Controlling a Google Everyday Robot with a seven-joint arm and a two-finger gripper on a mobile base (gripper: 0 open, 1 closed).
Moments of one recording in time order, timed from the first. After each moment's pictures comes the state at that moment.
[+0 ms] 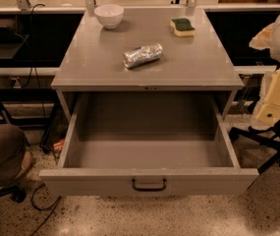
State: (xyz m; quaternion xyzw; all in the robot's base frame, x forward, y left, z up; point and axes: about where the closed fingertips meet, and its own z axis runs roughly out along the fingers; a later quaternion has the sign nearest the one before) arm 0.438 -0.214 0.984 -0.60 0.78 -0.04 0.17
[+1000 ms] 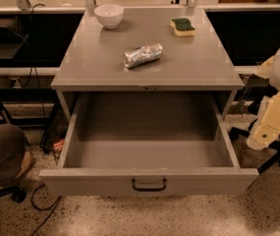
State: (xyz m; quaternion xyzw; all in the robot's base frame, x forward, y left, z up) arm 0.432 -0.235 0.930 -0.55 0.82 -0.01 0.15
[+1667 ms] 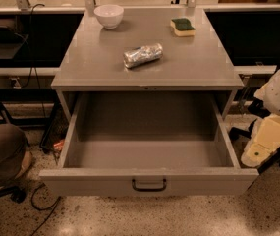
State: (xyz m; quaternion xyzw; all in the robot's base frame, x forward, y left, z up) arm 0.420 -0.244 0.883 -0.51 0.85 0.01 0.13
